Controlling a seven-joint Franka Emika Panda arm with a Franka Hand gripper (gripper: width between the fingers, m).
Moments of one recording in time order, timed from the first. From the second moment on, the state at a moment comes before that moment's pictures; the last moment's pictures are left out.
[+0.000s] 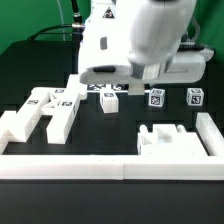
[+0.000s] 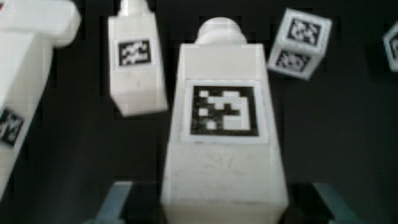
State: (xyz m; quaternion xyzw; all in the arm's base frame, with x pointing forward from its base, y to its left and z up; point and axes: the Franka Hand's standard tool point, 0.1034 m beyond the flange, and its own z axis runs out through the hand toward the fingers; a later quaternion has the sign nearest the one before) arm 0.576 0.014 0.095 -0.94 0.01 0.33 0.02
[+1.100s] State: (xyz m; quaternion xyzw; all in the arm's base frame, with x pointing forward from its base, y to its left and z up) arm 0.643 0.035 0.142 -1.00 0.01 -0.04 0.01
